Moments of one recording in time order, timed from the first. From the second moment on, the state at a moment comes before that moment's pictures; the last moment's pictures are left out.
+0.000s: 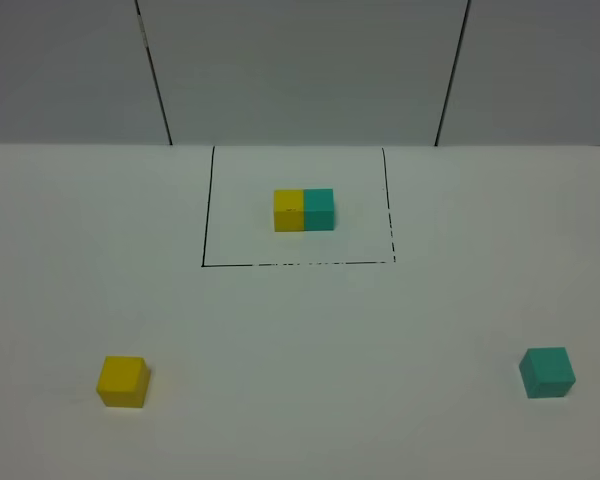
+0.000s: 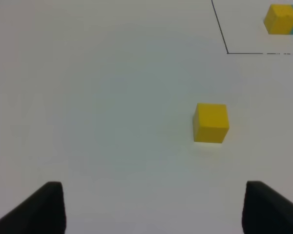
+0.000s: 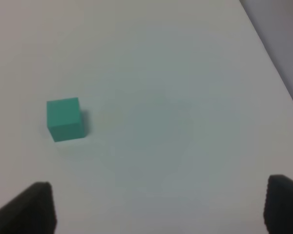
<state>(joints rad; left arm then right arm) 0.00 0.00 -0.51 -0.01 1.03 -0.03 -0.04 0.05 -0.49 -0.11 1.04 0.07</state>
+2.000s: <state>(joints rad) 0.00 0.09 -0.57 0.00 1.03 -0.05 -0.04 0.05 -0.49 -0.11 1.04 0.07</state>
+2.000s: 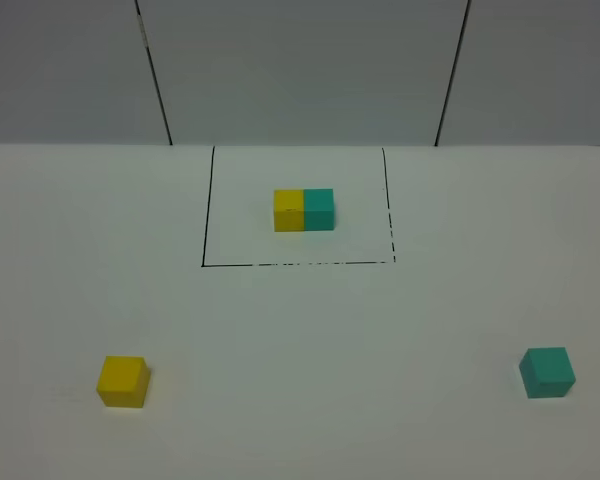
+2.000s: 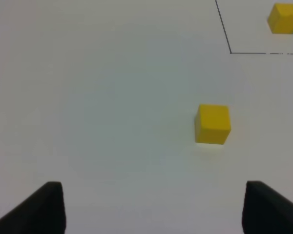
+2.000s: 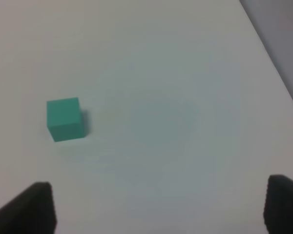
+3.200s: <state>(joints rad) -0.26 1.43 -1.02 0.00 1.08 -0.20 -0.04 0.05 -0.49 -0.11 1.04 0.07</state>
